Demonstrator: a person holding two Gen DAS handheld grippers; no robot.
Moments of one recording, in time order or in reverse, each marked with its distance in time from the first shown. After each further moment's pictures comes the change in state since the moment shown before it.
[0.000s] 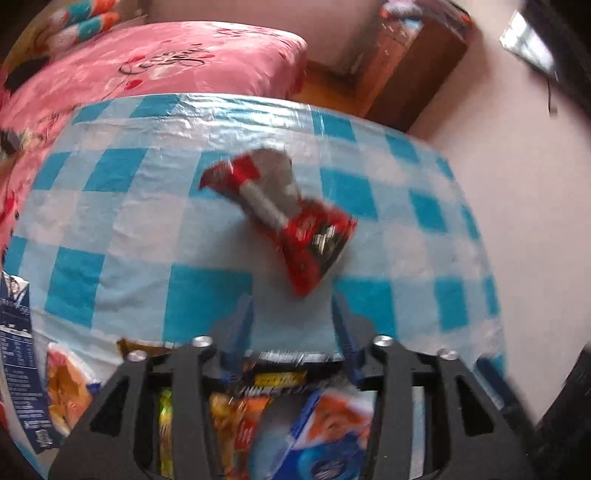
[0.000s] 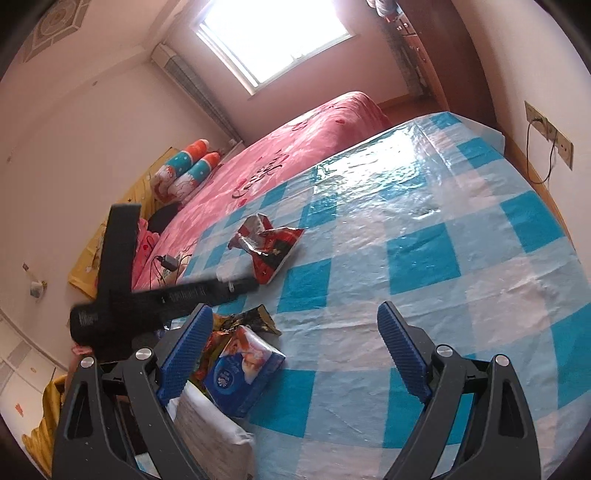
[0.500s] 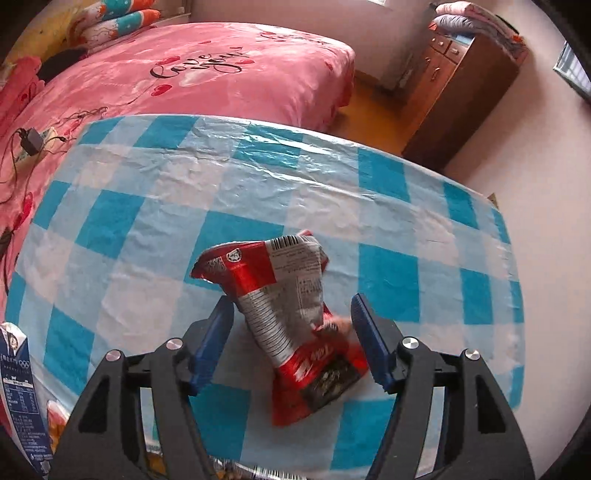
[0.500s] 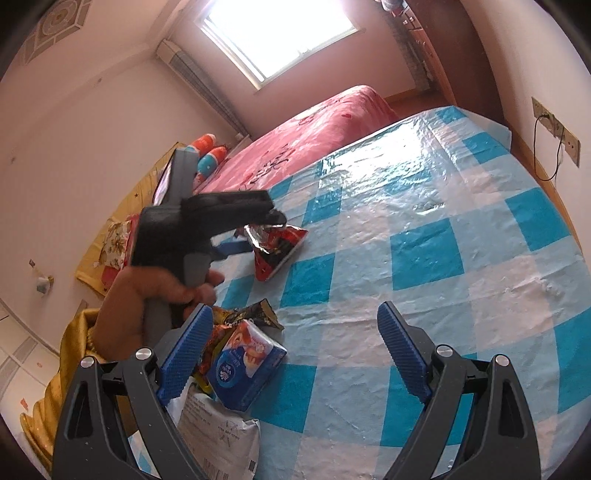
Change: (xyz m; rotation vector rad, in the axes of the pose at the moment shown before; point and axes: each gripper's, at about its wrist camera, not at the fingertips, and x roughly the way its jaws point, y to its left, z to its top) left arm 0.054 -0.003 0.062 -0.082 -0.018 0.191; right arm 0.006 -0.002 0.001 -0.012 0.046 0.036
